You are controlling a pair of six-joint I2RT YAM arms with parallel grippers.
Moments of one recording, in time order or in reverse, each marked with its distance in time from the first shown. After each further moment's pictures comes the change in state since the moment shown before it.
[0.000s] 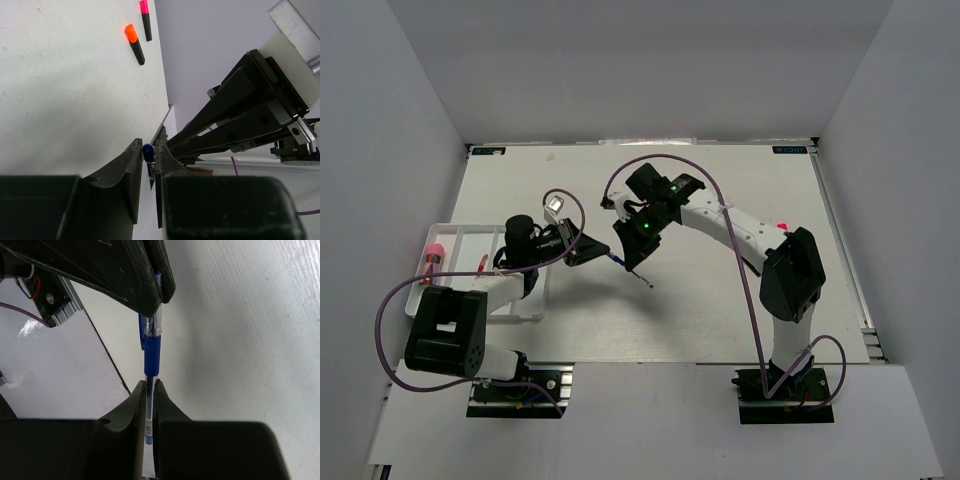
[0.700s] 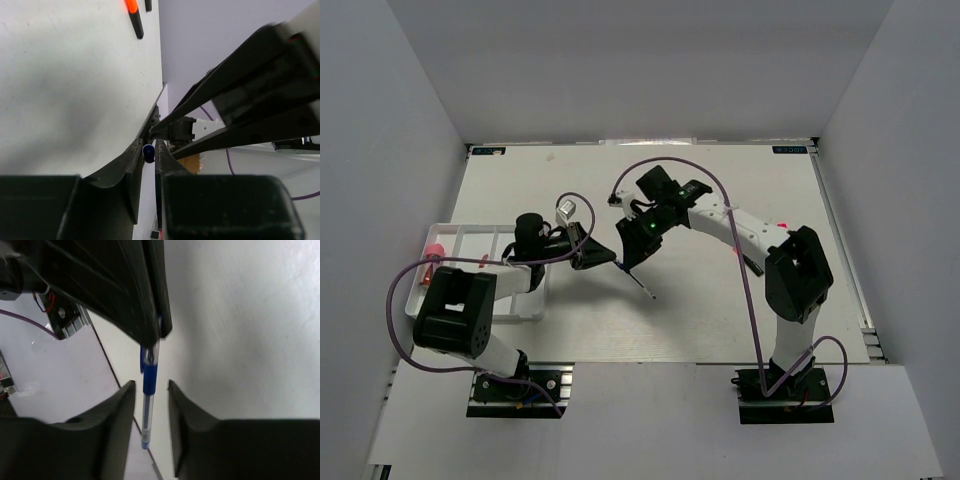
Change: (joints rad) left arm -0.023 0.113 0.038 0.002 0.058 -0.023; right arm -0.052 -0.027 -0.134 0.149 -0.097 0.019
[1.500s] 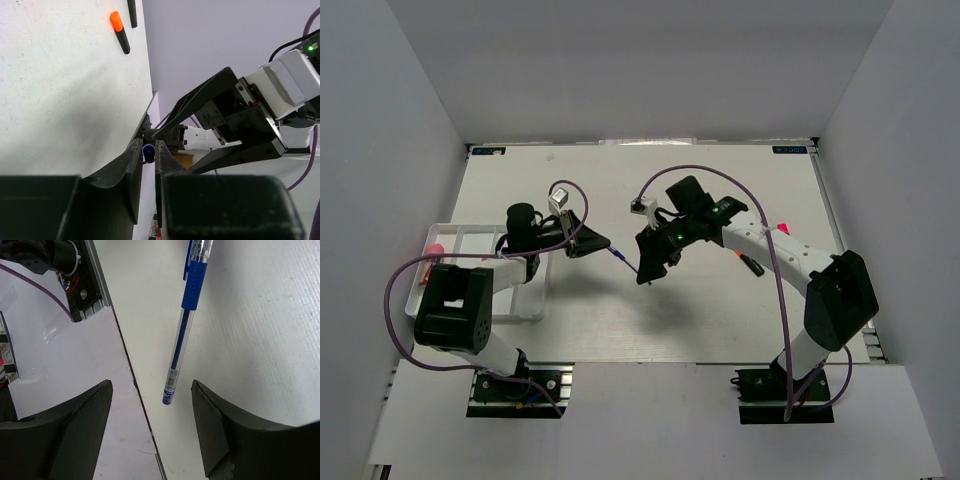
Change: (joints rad) left arm 0.057 0.029 0.075 0.018 0.070 -0.041; right arm -0.051 -0.270 -0.293 0.154 -0.107 -0.035
